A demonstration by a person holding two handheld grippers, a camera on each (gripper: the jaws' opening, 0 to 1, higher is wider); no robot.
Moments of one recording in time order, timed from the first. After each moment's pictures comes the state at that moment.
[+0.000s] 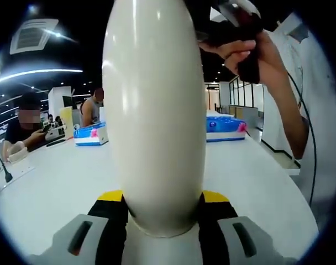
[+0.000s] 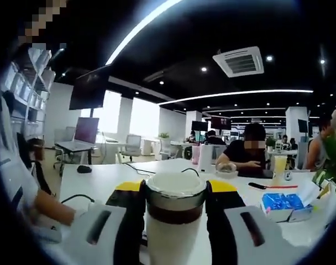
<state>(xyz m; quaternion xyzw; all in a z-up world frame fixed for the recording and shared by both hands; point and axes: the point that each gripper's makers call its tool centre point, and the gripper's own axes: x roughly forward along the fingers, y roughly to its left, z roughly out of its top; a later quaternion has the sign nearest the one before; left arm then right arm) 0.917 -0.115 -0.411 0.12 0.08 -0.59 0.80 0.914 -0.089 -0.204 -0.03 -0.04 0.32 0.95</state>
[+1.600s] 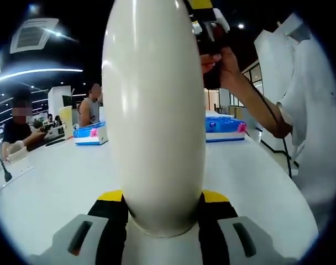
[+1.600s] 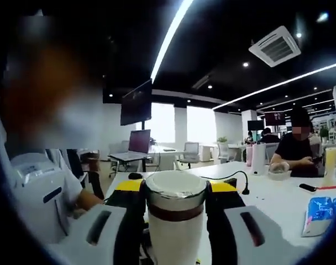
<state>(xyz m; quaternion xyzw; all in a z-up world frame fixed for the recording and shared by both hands) 0.918 -0.115 -0.411 0.11 0.08 -0.59 0.79 0.910 -0.081 -0.207 0.03 -0.04 0.55 0.84</state>
